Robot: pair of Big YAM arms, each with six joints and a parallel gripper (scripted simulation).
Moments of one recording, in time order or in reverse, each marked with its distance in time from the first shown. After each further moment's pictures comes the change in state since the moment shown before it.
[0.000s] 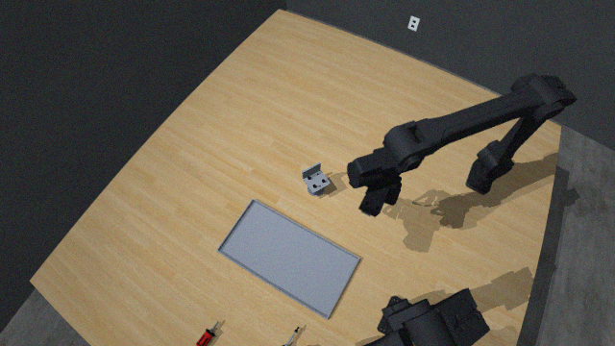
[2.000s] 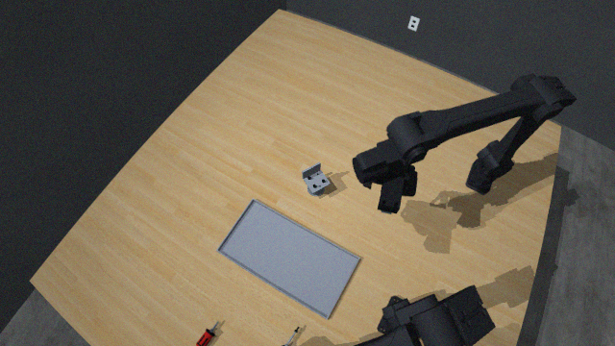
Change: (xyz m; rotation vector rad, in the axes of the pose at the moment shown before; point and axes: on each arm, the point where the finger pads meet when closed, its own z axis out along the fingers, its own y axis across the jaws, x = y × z) left arm 0.022 -0.014 -0.007 0.070 0.042 0.094; right arm 0.011 0.034 -0.039 -0.193 0.025 -0.188
